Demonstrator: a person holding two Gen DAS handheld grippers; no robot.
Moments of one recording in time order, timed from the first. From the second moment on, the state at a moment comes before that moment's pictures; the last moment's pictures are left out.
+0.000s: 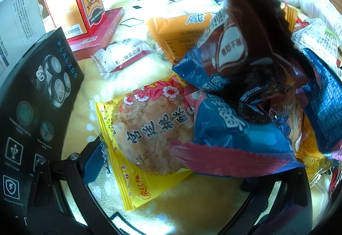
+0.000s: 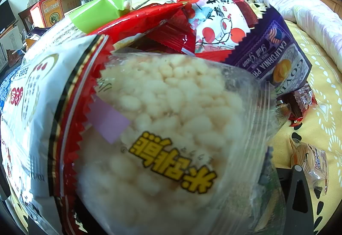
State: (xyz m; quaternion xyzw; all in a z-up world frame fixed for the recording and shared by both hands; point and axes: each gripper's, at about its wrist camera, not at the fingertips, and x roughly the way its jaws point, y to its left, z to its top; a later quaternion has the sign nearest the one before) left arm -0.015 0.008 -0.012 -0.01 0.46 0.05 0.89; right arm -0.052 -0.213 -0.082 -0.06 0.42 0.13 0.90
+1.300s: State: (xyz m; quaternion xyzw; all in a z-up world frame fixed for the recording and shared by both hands) left arm -0.016 0.007 -0.012 -0.01 0.46 0.05 0.89; right arm -0.061 -0.231 -0.080 -0.04 0.42 0.14 0.90
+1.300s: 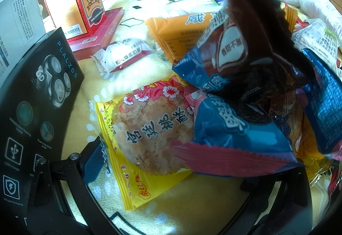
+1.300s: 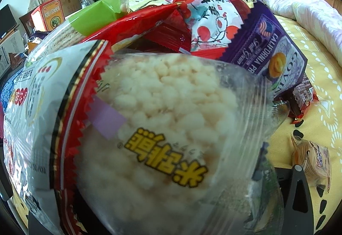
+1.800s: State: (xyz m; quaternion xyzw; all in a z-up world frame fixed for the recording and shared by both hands) left arm -0.016 0.007 -0.011 -0.01 0.46 0.05 0.89; right arm -0.056 -0.241 -0.078 -0.04 0.42 0.14 0.89
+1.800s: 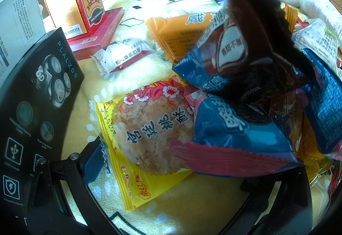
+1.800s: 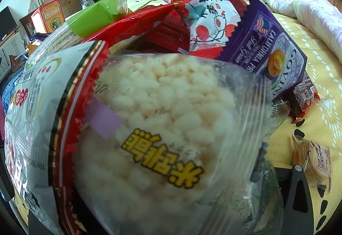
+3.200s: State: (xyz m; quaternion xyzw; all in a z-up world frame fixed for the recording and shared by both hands) left arm -0.050 0.027 0.021 -0.06 0.51 0.00 0.86; right arm -0.152 -0.270 0.011 0.01 0.41 0.20 0.89
